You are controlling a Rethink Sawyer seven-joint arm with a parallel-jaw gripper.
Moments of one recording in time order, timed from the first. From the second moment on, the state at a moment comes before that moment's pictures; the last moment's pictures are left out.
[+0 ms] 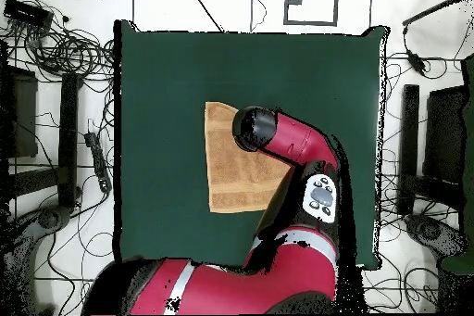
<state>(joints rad) -0.06 -0.30 -0.27 1.38 0.27 0.48 1.91</state>
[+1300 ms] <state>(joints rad) -0.09 -0.34 -0.23 1.46 0.27 0.44 1.91</state>
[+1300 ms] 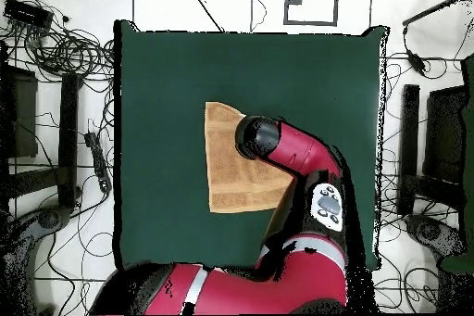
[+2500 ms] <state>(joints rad) -0.09 -0.35 -0.23 1.46 0.27 0.44 1.91</state>
